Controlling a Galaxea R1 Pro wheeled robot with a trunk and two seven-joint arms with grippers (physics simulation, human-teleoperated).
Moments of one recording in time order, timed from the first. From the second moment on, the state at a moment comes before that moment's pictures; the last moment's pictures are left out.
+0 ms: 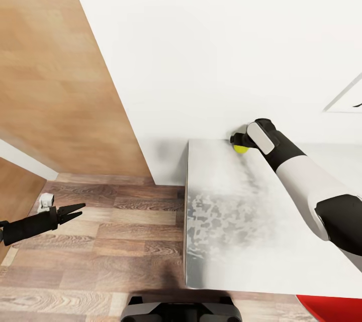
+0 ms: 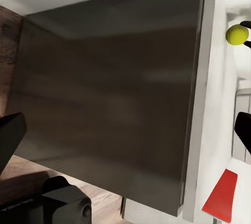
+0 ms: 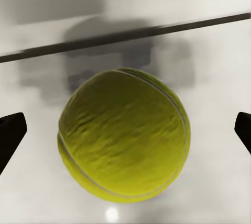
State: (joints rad) left arm -0.93 0.99 -1.39 -0.92 1.92 0.28 -0.90; right arm -1.38 -0.12 0.42 -0.60 -0.83 0.79 -0.53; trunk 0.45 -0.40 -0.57
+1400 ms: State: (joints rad) left arm -0.93 0.99 -1.39 -0.92 1.92 0.28 -0.90; right arm -1.38 -0.12 0.42 -0.60 -0.83 0.79 -0.53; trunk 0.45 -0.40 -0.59
